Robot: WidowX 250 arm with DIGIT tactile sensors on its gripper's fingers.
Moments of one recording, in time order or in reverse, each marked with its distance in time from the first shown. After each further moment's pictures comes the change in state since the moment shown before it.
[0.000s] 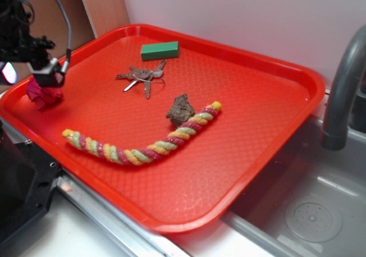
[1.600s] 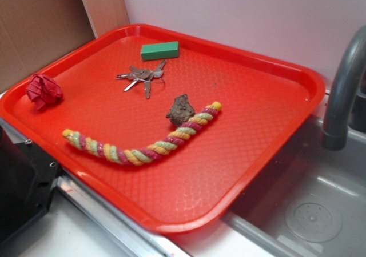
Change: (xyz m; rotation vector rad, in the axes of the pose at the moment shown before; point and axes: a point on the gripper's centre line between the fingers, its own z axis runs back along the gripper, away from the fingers) arm -0.068 -0.079 0.220 -0.184 -0.028 -0.591
